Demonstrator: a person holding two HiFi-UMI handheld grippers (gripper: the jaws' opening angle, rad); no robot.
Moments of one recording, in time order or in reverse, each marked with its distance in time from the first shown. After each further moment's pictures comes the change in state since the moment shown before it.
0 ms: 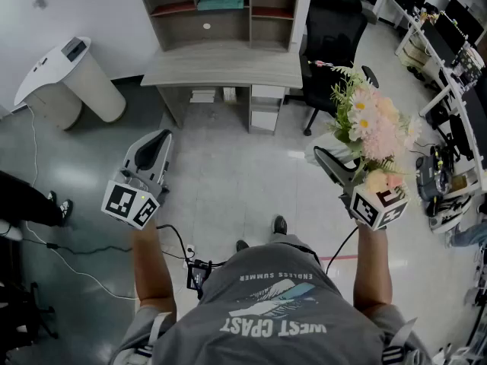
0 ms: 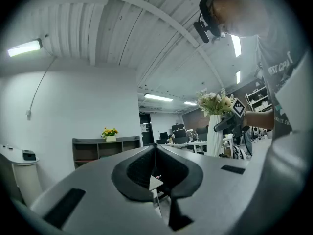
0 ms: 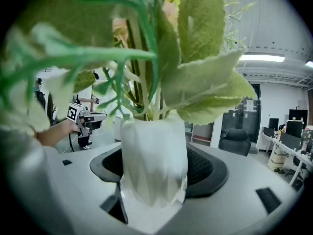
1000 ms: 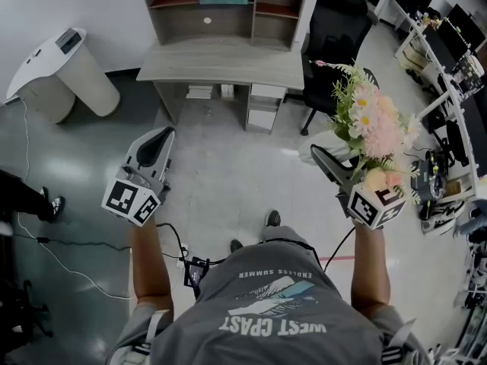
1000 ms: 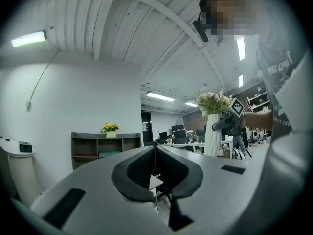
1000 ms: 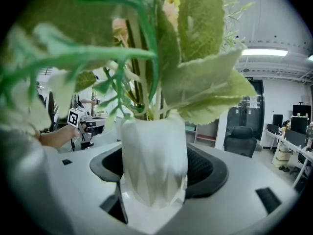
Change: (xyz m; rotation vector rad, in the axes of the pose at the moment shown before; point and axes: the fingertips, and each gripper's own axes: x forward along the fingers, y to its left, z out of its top) left arm 0.016 0.032 -0.033 -0.048 0.001 -0.012; right arm 0.050 0.006 0.005 0.022 0.011 0.032
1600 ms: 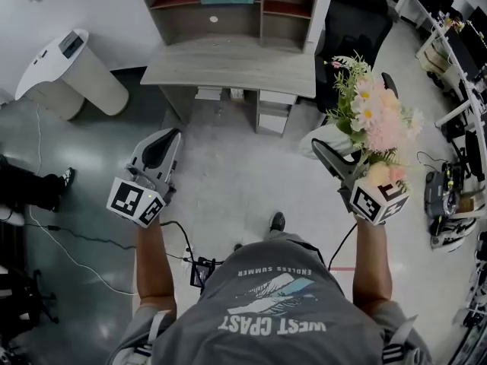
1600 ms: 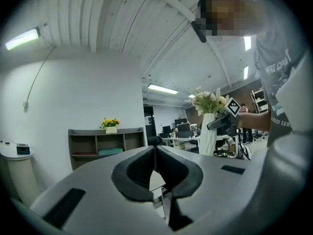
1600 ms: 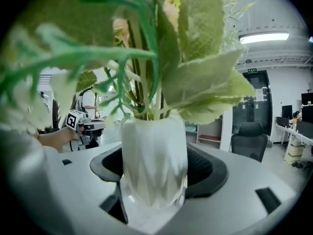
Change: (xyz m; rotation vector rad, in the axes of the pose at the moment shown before) left arm 0.093 0.006 -0.015 0.020 0.070 0.035; right arm 0.065 -0.096 -0.008 0.051 -0.029 0.081
